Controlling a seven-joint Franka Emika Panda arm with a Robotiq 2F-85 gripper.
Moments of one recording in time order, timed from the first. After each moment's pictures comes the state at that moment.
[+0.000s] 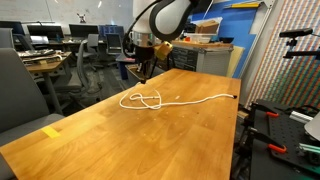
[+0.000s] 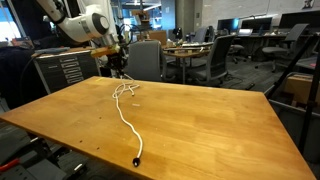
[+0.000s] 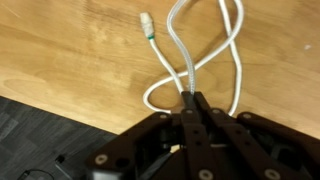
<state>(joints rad) 0.32 0.54 -0.03 -1.84 -0.27 2.53 0.10</state>
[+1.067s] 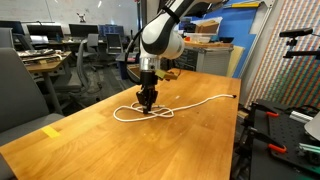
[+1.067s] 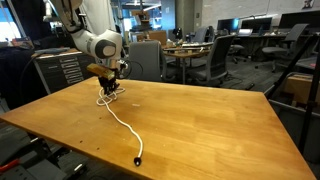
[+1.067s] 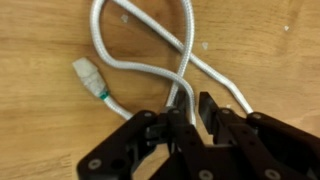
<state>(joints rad) 0.08 0.74 0.23 -1.80 0.22 2.45 -0.08</state>
